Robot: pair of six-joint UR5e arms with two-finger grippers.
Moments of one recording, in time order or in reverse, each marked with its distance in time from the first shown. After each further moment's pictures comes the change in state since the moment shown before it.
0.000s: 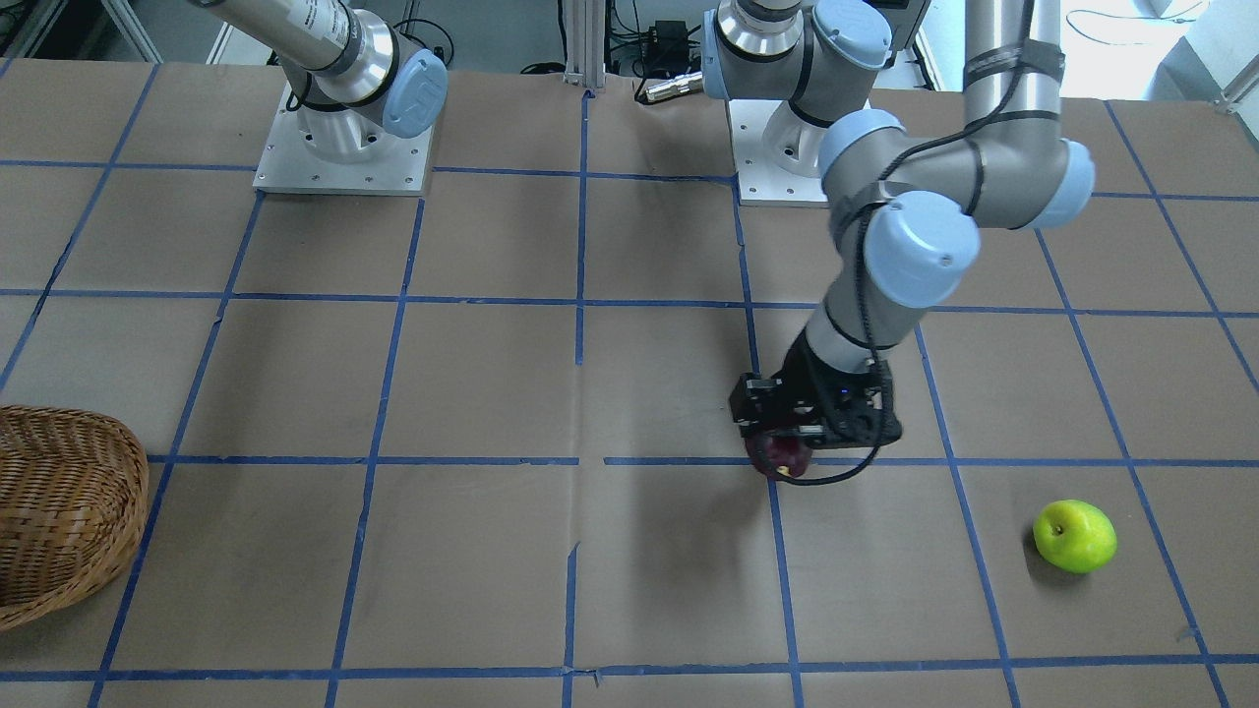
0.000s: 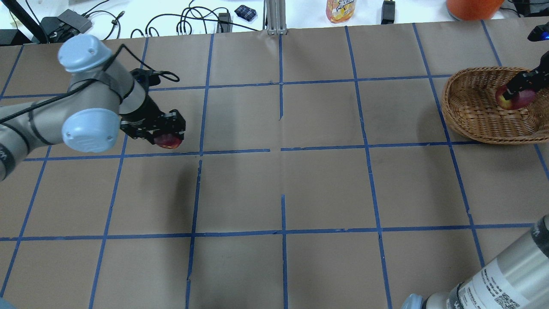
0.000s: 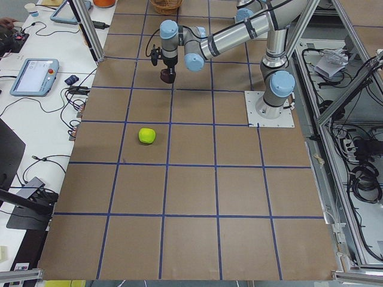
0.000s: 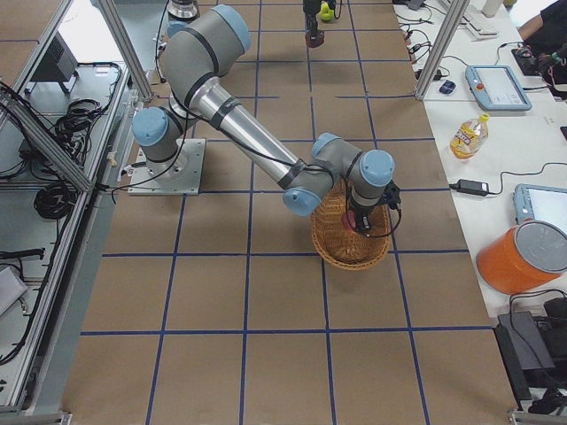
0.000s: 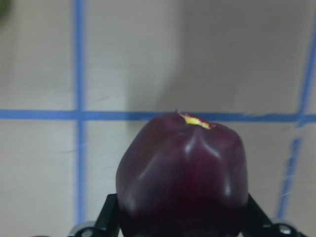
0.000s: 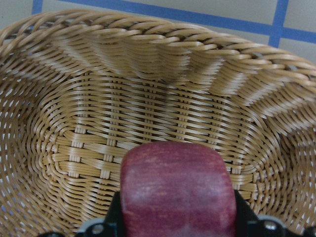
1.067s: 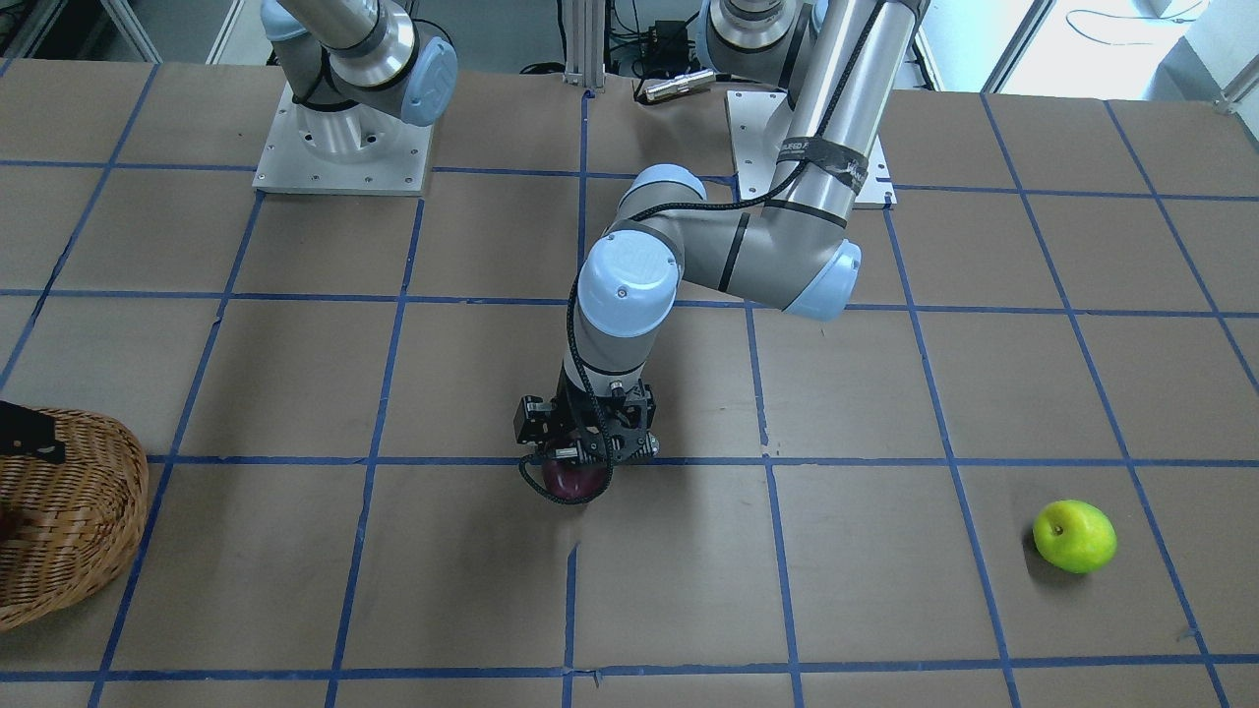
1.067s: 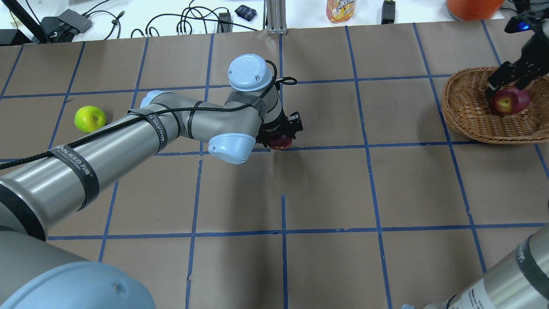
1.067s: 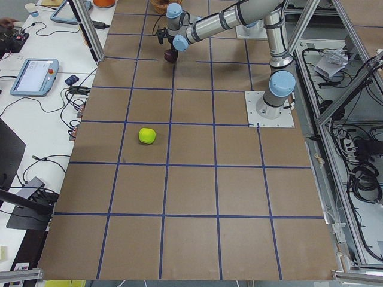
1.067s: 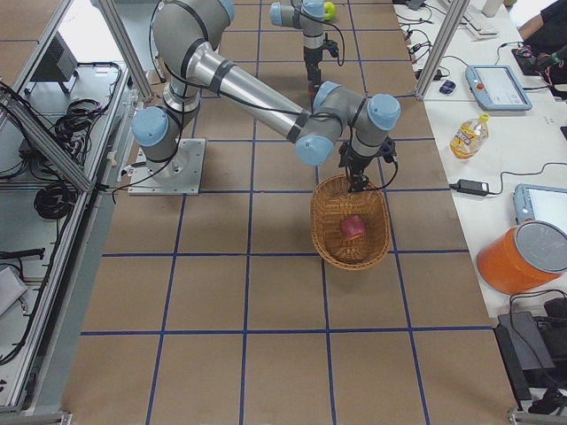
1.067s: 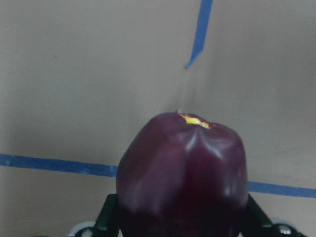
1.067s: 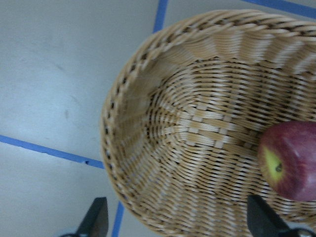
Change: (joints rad) left arm -0.293 -0.216 0.141 0.115 0.000 -0.358; right arm 0.209 -0.142 0.025 0.238 -0.087 0.178
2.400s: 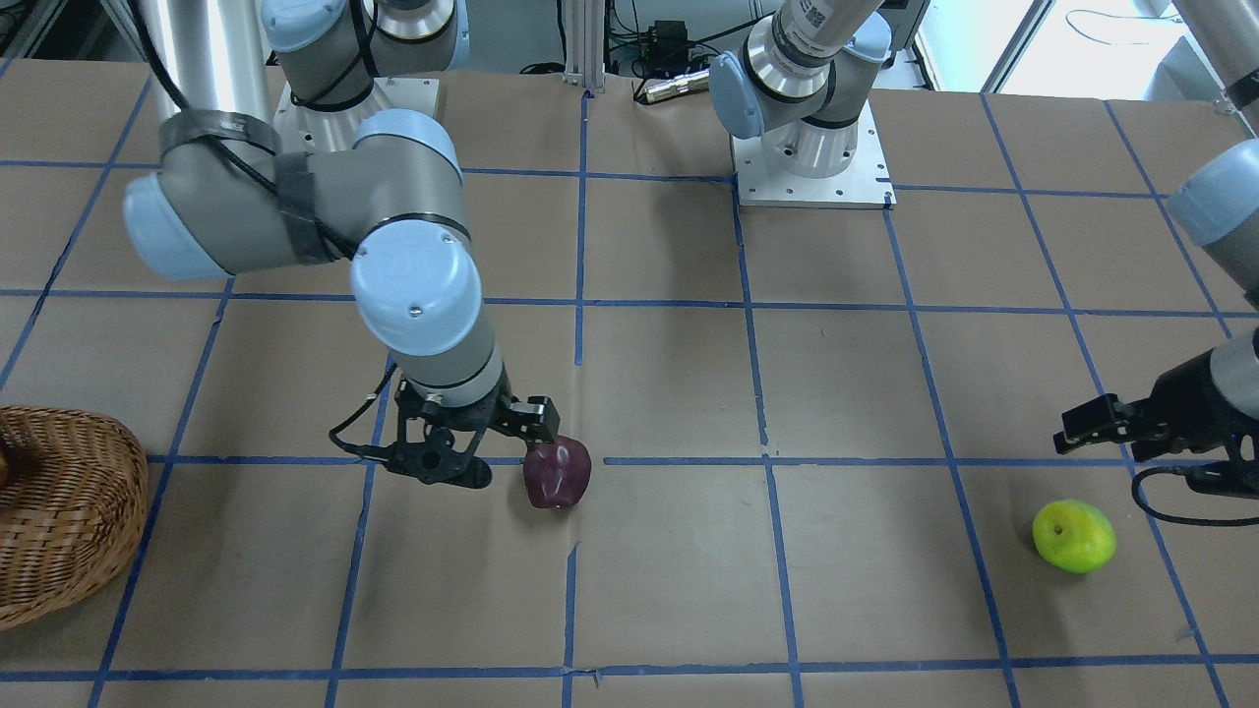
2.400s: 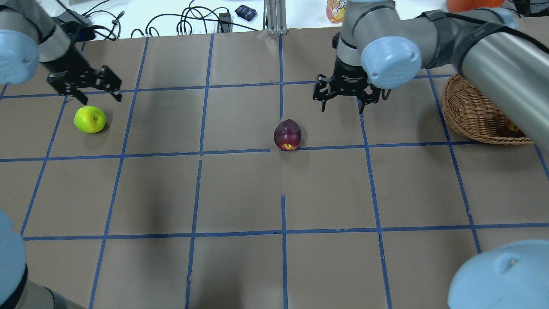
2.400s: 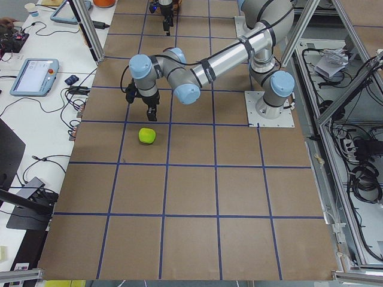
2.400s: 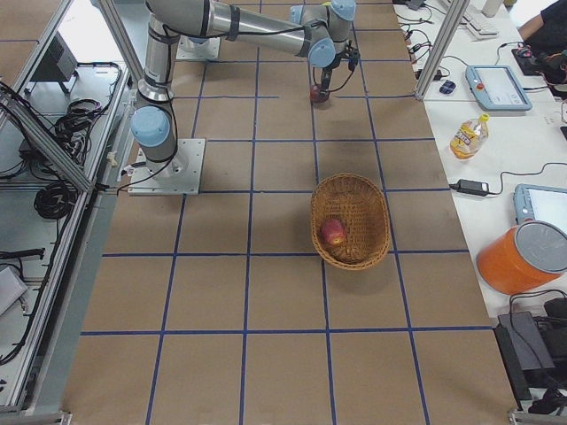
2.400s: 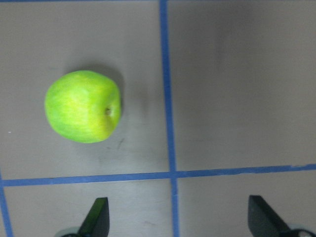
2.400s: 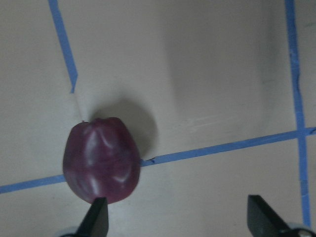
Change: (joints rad) left arm 0.885 0.082 0.200 -0.496 0.066 1.183; right arm 0.675 0.010 0.101 -0.186 0.050 1.116
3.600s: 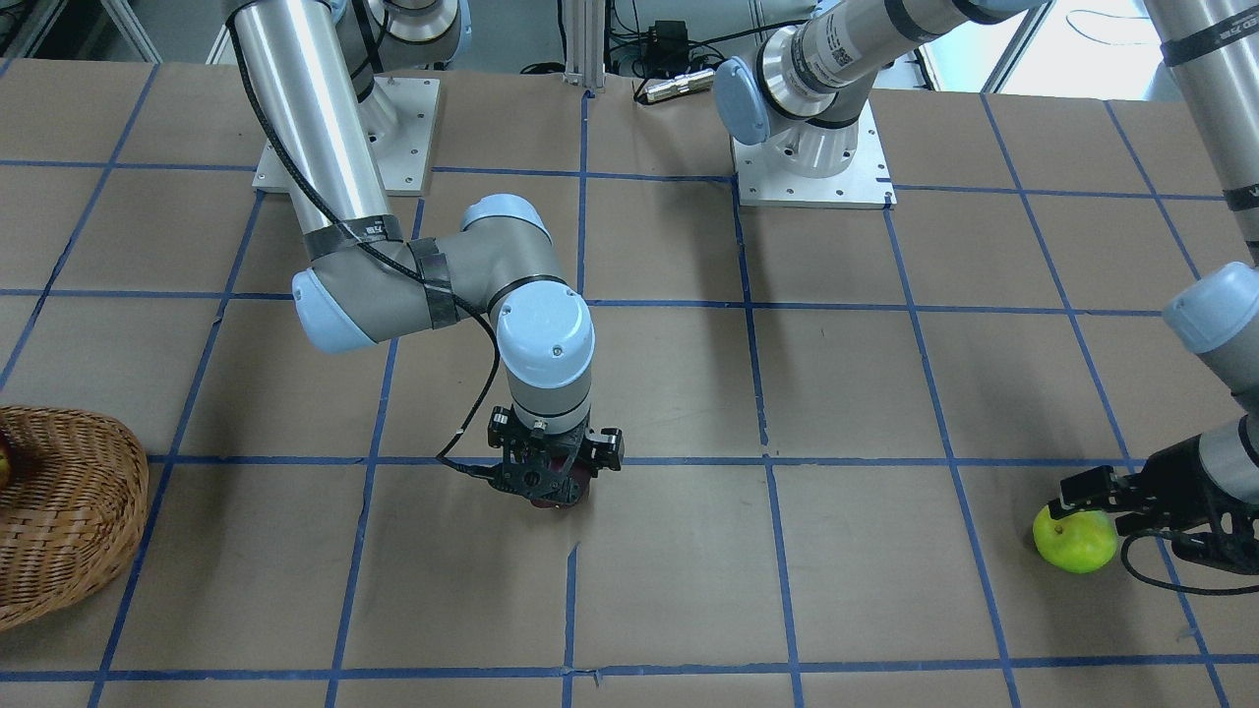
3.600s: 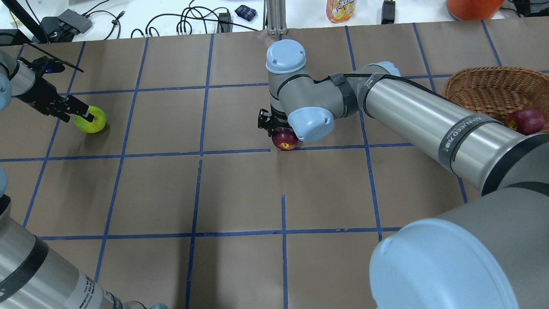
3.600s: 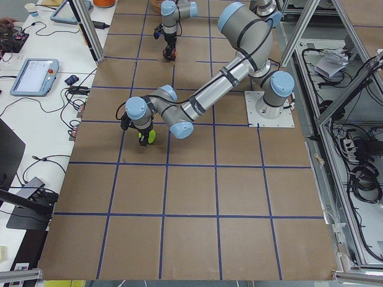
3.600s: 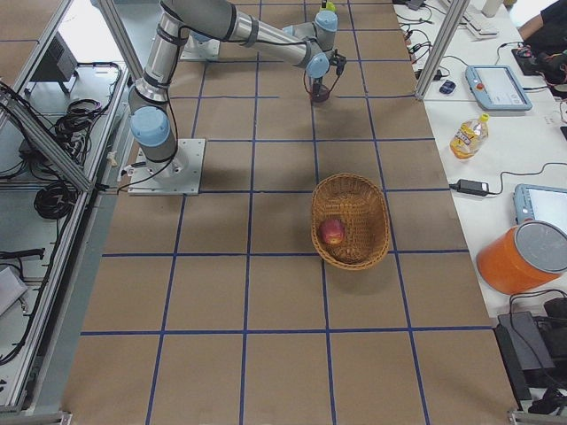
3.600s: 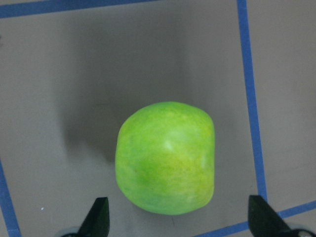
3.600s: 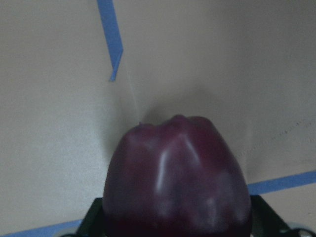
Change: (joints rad) left arm 0.039 -0.190 0.036 0.146 -0.115 0.120; right arm 0.099 0.134 0.092 -0.281 -0.048 0.090
